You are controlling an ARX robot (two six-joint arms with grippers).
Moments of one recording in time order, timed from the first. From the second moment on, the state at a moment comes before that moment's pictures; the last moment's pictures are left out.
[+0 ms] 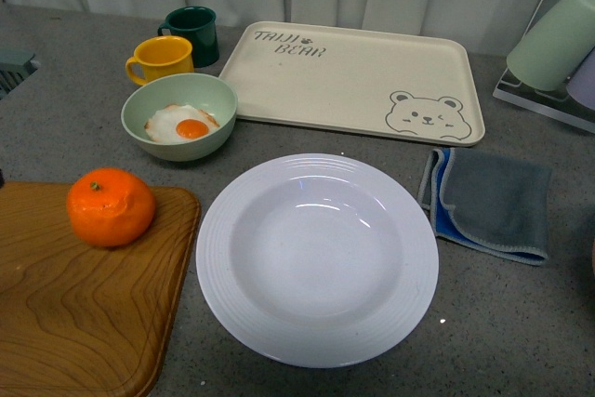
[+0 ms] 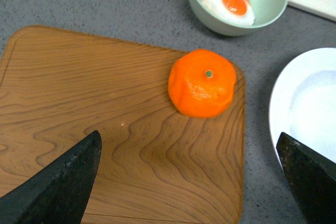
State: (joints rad) left arm -0.09 1.11 0.33 0.11 -0.05 -0.20; right arm 0.00 0.00 0.01 0.00 0.00 0.00
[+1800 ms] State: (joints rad) left arm -0.18 1.75 0.79 0.03 0.00 -0.15; right arm 0.00 0.00 0.01 0.00 0.00 0.00
